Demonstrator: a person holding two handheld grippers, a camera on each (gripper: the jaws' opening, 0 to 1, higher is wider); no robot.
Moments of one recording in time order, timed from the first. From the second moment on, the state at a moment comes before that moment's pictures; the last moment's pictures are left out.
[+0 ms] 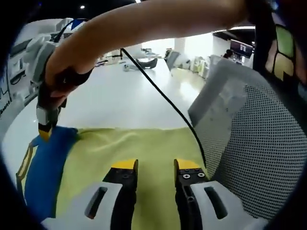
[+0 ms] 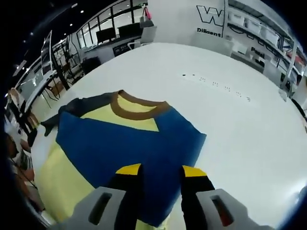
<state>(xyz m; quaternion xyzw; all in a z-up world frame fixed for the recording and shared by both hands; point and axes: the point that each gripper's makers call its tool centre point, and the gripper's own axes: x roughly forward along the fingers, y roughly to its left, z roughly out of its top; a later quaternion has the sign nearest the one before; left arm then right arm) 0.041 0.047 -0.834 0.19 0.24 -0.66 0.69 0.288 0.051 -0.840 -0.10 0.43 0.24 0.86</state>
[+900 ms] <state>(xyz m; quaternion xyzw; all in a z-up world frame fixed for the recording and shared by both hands) 0.020 0.022 -0.854 0.23 0.23 -0.69 0.65 0.282 0.050 -0.853 -0.12 0.44 0.25 0.85</state>
